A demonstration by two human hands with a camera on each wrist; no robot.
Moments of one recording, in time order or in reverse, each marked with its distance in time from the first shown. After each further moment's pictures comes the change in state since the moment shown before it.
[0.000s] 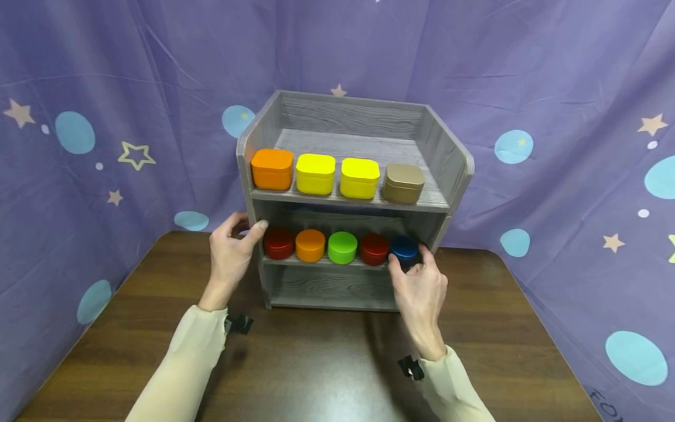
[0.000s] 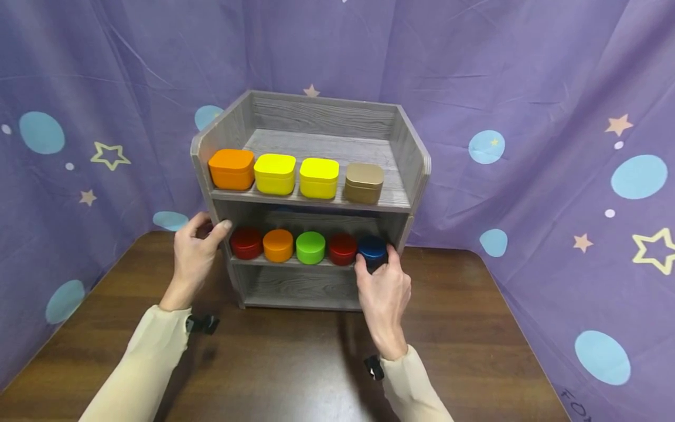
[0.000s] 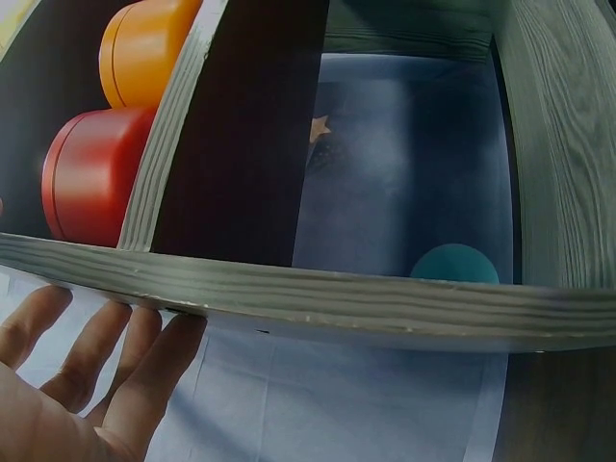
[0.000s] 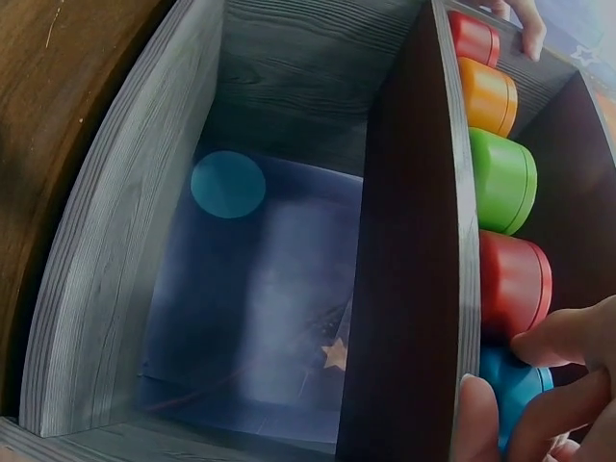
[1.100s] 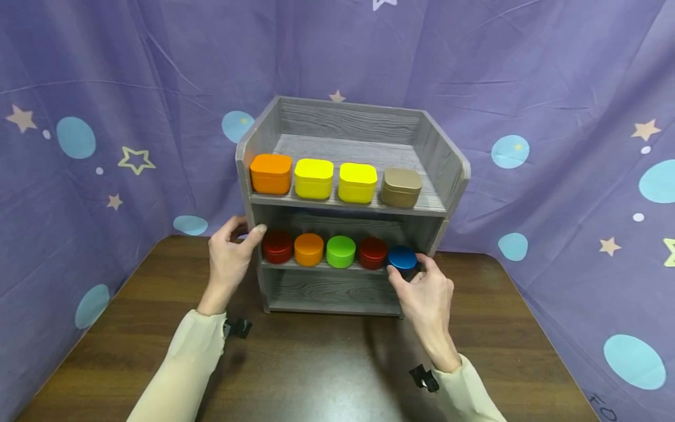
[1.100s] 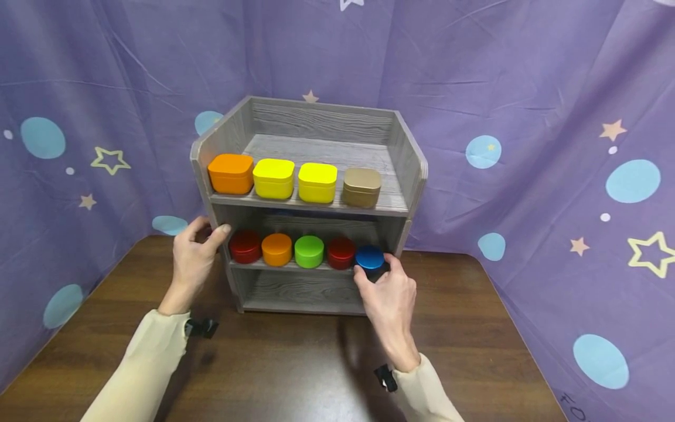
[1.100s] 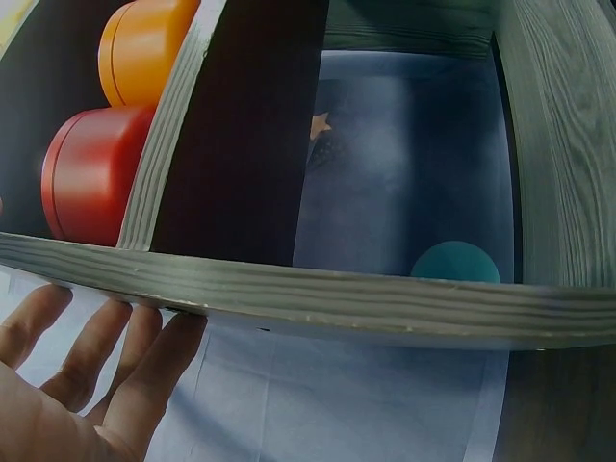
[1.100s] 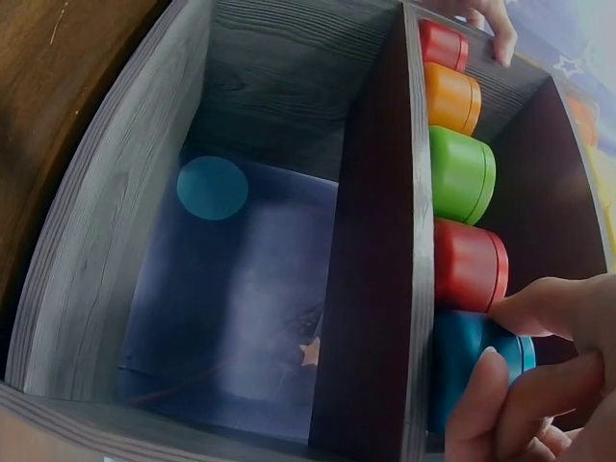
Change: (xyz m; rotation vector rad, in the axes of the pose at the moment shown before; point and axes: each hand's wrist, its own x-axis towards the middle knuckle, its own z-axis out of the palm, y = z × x) left_hand -0.001 0.000 0.001 -0.026 0.003 0.018; right_hand 0.003 0.001 -0.024 -0.017 -0.153 -0.022
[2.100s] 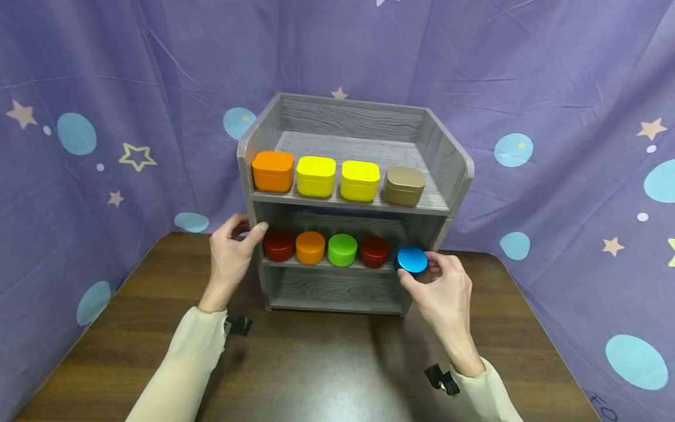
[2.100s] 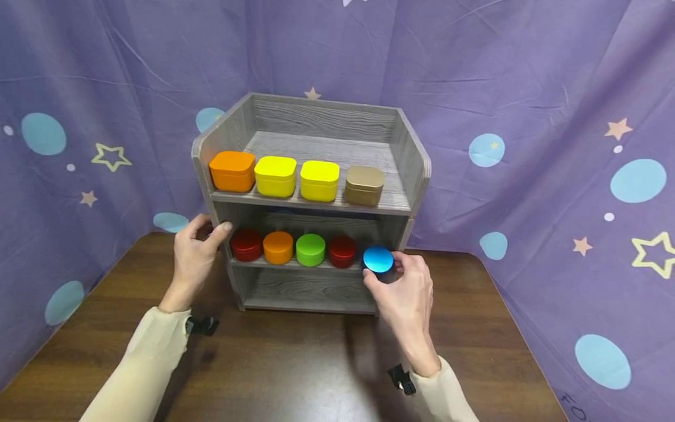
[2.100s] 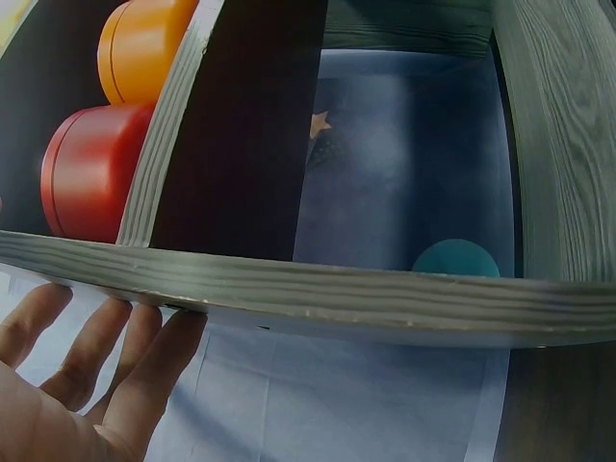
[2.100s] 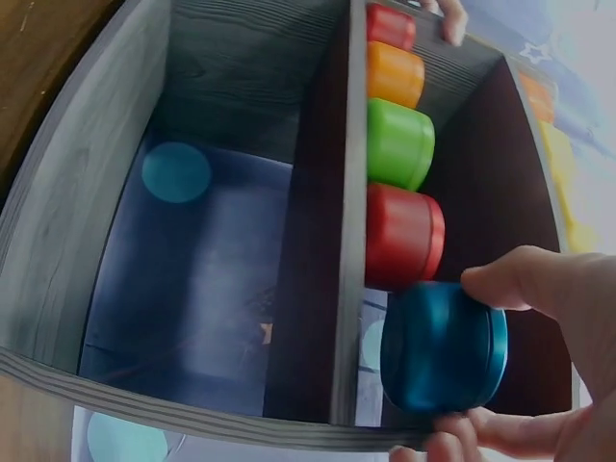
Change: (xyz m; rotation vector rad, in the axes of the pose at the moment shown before) left_hand 0.001 -0.001 -0.001 0.013 -0.006 -0.008; right_hand 0.005 0.000 -0.028 -0.029 -0.015 -0.061
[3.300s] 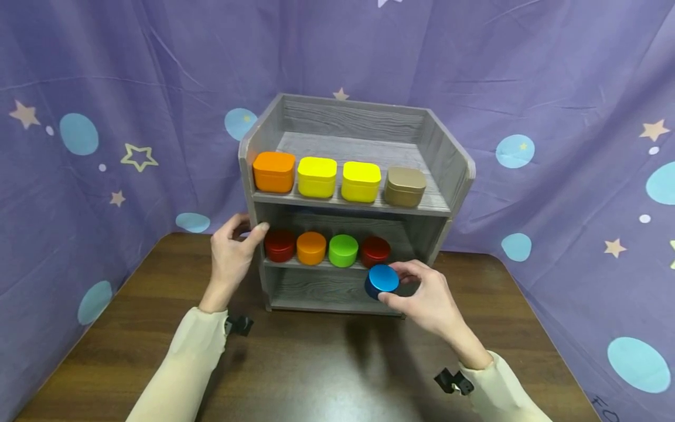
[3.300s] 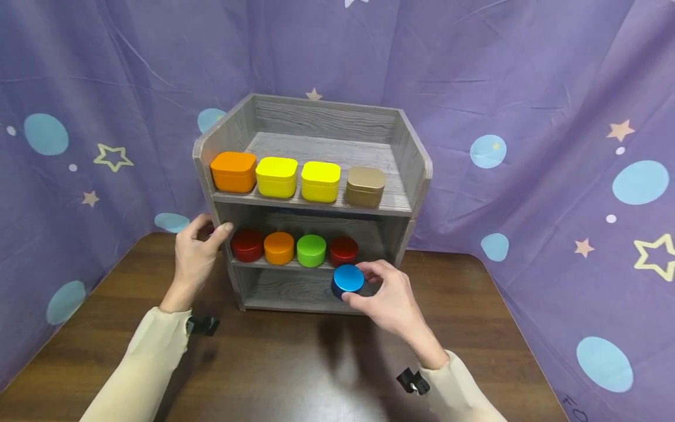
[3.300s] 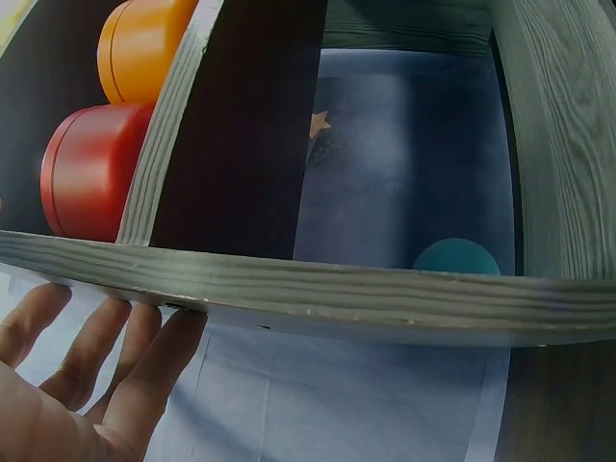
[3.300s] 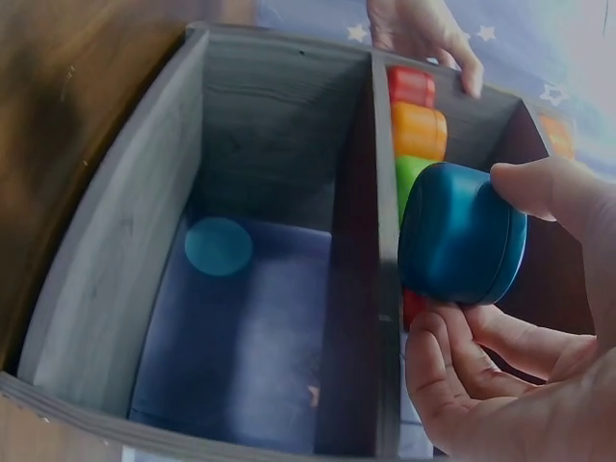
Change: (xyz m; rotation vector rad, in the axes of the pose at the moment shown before) left_hand 0.000 0.001 0.001 -0.005 0.009 0.008; right_hand 0.005 0.008 0.004 0.151 -0.469 -0.163
